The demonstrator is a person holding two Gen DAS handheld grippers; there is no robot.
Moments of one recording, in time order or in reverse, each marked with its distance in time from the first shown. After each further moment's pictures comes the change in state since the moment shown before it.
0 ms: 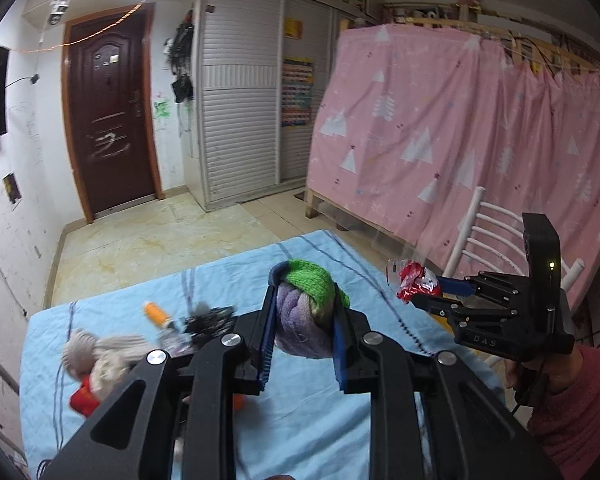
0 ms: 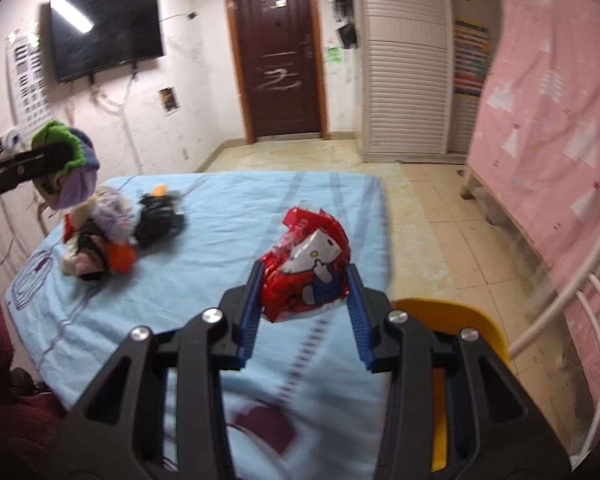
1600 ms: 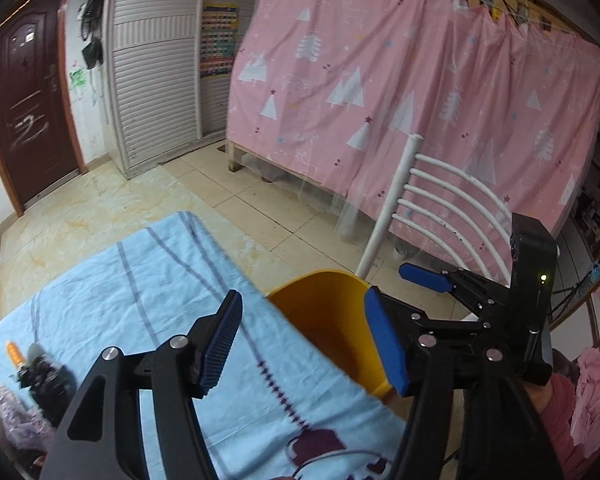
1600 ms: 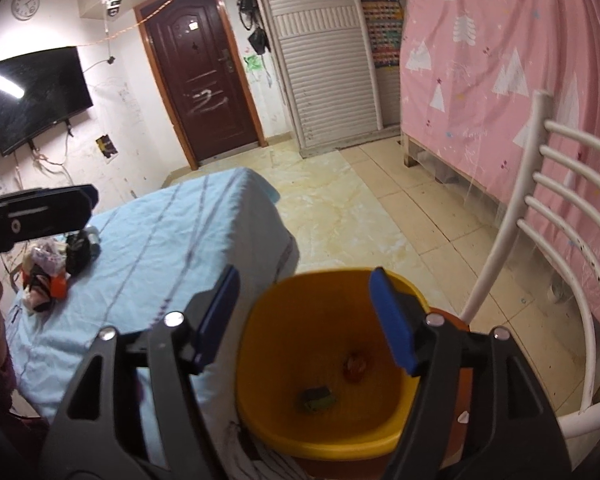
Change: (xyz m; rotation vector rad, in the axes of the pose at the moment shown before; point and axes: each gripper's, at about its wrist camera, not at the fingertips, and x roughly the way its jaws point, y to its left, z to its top) left arm 0.123 -0.124 0.034 0.069 0.212 -0.216; right arm -0.019 -0.110 -0.031 0.236 -0.022 -0.112
